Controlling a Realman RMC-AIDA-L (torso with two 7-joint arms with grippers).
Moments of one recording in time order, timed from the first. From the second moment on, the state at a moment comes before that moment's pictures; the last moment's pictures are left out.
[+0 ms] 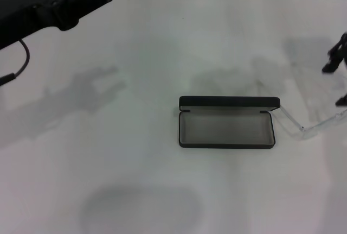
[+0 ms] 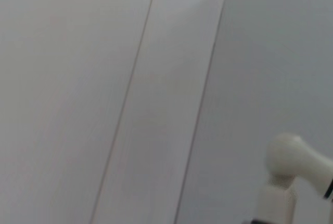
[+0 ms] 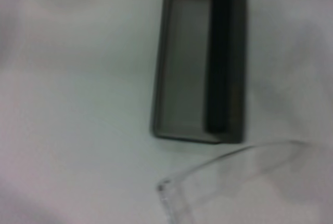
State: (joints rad) left arm -0.22 -2.09 1.06 1.16 1.23 1.55 -1.66; right arm 0.94 1.90 -1.12 -1.02 -2.68 -1.79 1.56
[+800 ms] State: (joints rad) left arm -0.20 -2.09 1.03 1.13 1.20 1.60 -1.61; right arm 0.93 2.02 -1.22 -1.04 -2.85 -1.81 1.61
